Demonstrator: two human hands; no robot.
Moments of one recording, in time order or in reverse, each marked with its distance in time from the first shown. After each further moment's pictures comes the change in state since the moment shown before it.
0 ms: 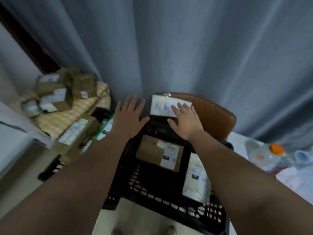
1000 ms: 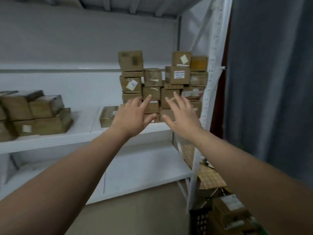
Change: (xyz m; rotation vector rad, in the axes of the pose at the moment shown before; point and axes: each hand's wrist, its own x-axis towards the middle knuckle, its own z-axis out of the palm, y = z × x) left_hand -0.471 -0.440 -0.275 0.249 0.420 -0.845; right_hand -0.129 -0.681 -0.146 0.252 0.356 -1.115
